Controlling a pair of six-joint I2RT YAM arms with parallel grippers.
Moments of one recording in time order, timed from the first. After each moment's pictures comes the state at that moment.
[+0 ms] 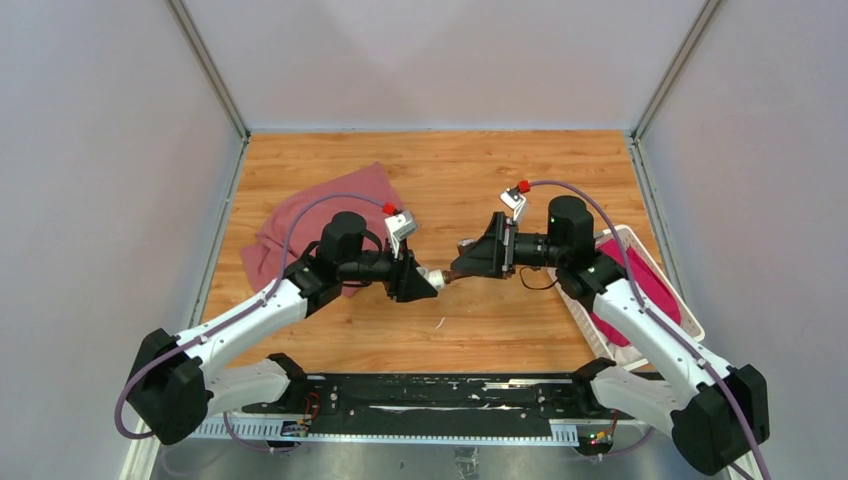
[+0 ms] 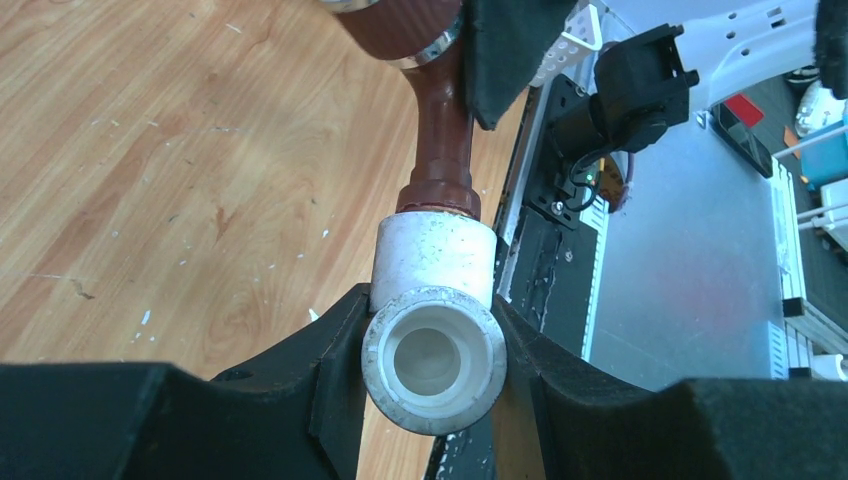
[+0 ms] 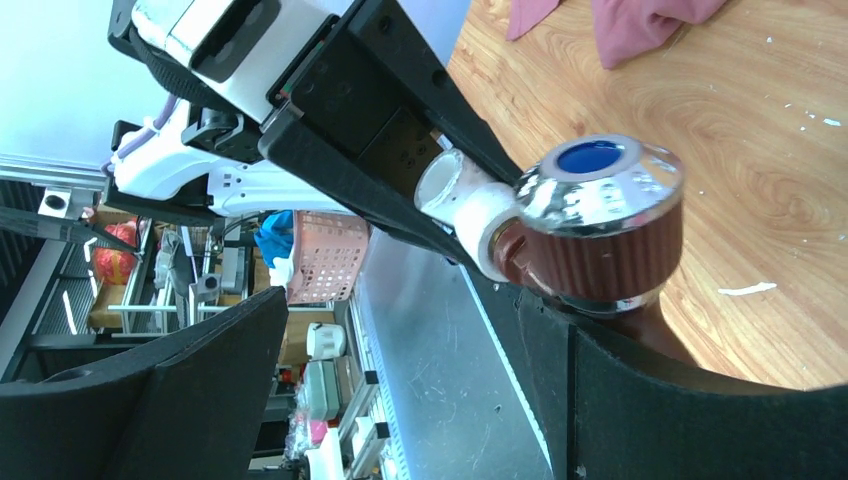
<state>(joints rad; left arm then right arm) -0.66 1.11 0.69 0.02 0.72 -0.25 0.48 1.00 0.76 -0.05 -0.89 0.90</state>
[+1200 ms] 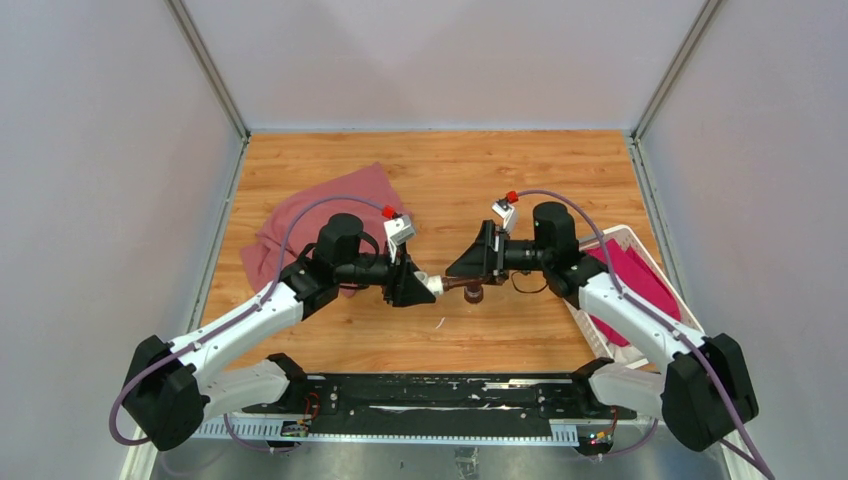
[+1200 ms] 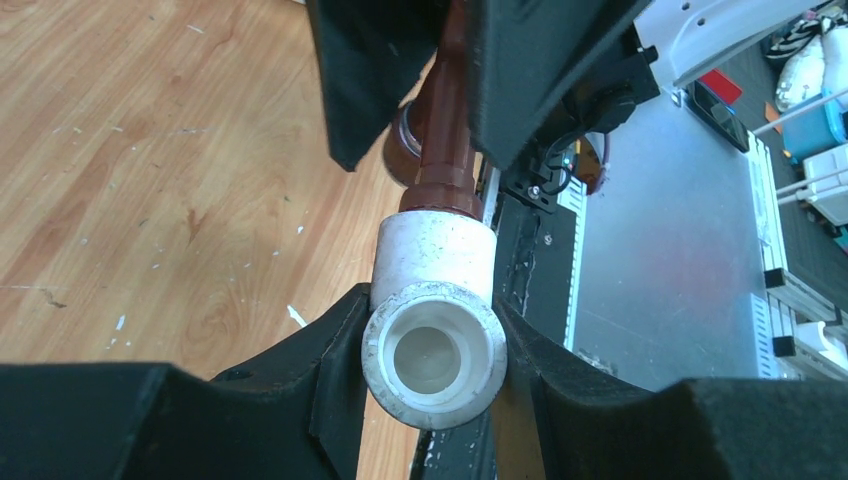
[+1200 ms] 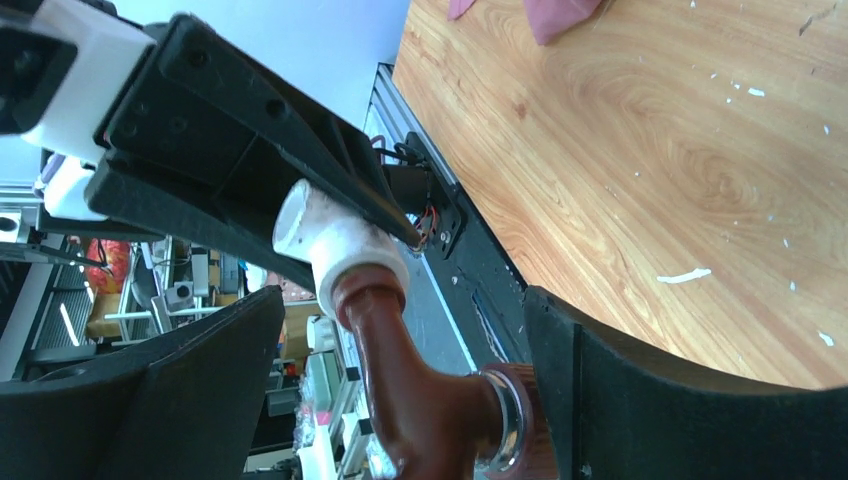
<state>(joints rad) -0.66 1.07 0.69 -0.01 0.78 -0.23 0.48 1.15 0.69 0.05 -0.88 0.86</state>
